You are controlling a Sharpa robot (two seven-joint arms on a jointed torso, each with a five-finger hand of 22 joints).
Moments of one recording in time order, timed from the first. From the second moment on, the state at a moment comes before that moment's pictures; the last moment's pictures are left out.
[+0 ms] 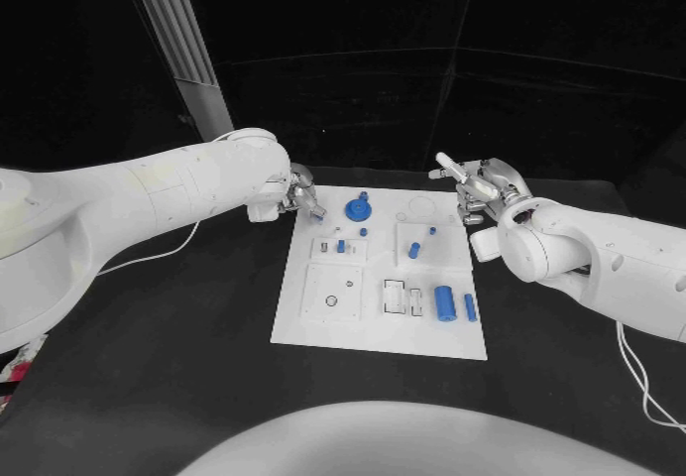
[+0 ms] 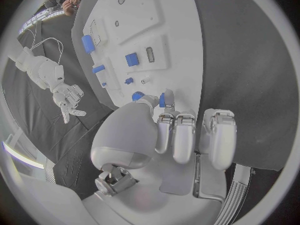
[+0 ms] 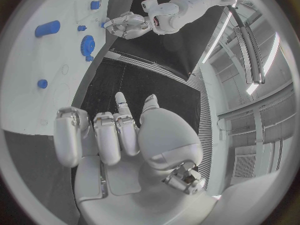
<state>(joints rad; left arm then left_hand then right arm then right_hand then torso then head) 1.34 -0.45 -0.24 0.87 -0.91 0.28 -0.38 1.29 0.07 0.13 0.29 0.67 0.77 0.04 0.63 0.79 1.47 -0.01 1.57 1.31 1.47 -0.06 1.57 1.31 0.01 1.46 0.06 1.57 1.31 1.16 -0.73 -0.07 1.37 -0.32 -0.45 0.21 1.22 0.26 -0.25 0.29 0.06 0.84 0.19 0.23 0.08 1.47 0.12 1.57 1.31 1.47 0.06 1.57 1.31 0.02 1.47 0.17 1.44 1.31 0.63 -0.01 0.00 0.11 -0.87</state>
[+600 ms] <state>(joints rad) 1.39 -0.56 -0.23 1.02 -0.87 0.29 -0.37 1.30 0.07 0.14 0.29 0.67 0.78 0.05 0.63 0.79 1.47 -0.01 1.57 1.31 1.47 -0.06 1.57 1.31 0.01 1.46 0.06 1.57 1.31 1.16 -0.73 -0.07 1.37 -0.32 -0.45 0.21 1.22 0.26 -0.25 0.29 0.06 0.84 0.19 0.23 0.08 1.47 0.12 1.57 1.31 1.47 0.06 1.57 1.31 0.02 1.47 0.17 1.44 1.31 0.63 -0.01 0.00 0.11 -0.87</state>
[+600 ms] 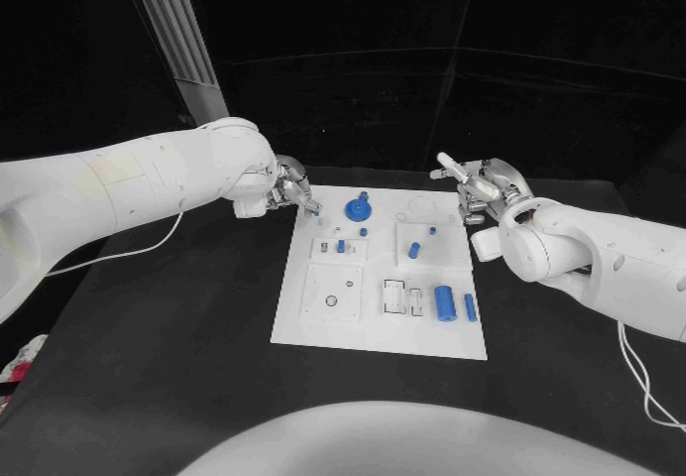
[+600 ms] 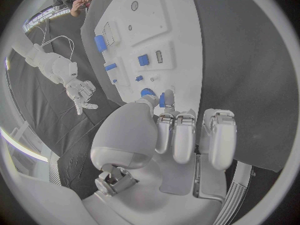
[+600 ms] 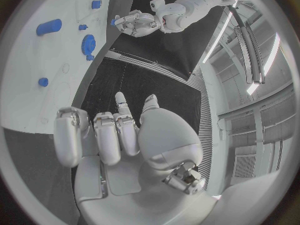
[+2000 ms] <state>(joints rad) 1.39 -0.60 -0.24 1.17 -0.86 0.38 -0.56 1.29 0.07 0.14 0.29 0.67 0.77 0.05 0.63 0.79 1.47 -0.01 1.57 1.31 1.47 -0.06 1.57 1.31 0.01 1.47 0.06 1.56 1.31 1.16 -0.73 -0.07 1.37 -0.32 -0.45 0.20 1.22 0.26 -0.25 0.29 0.06 0.84 0.19 0.23 0.08 1.47 0.12 1.57 1.31 1.47 0.06 1.57 1.31 0.02 1.47 0.17 1.44 1.31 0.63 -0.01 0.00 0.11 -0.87</state>
